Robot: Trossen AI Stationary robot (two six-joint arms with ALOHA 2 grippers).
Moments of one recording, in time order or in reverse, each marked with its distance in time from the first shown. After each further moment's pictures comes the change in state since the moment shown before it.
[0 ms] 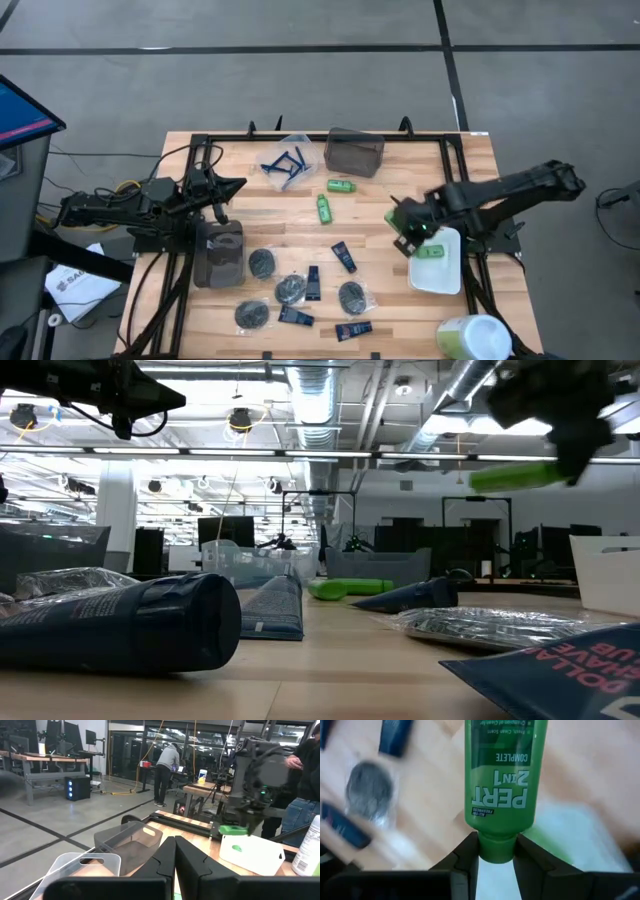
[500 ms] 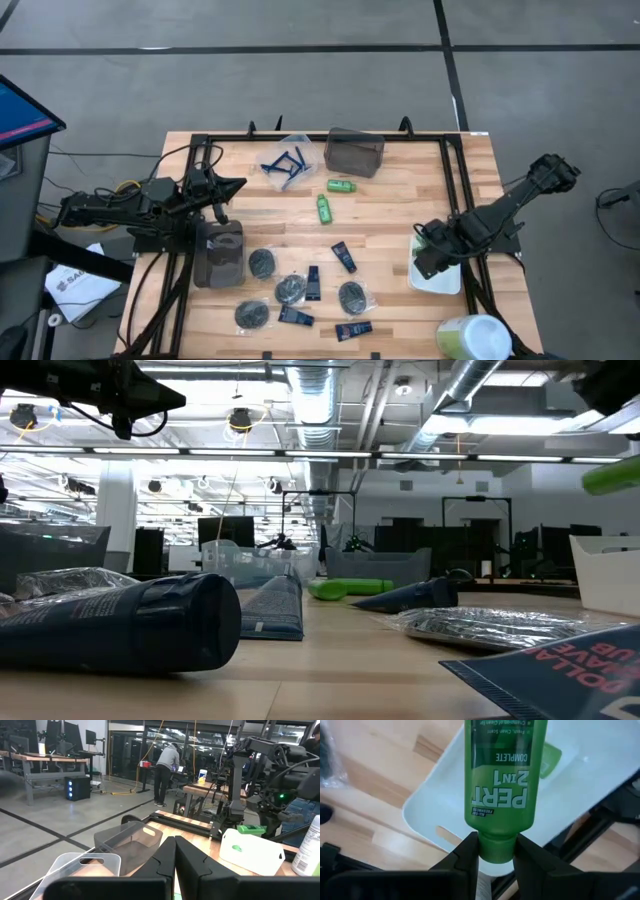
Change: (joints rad) left arm 0.000 0.000 0.000 0.000 0.000 0.000; right arm 0.382 -0.008 0.000 -0.169 -0.073 0.625
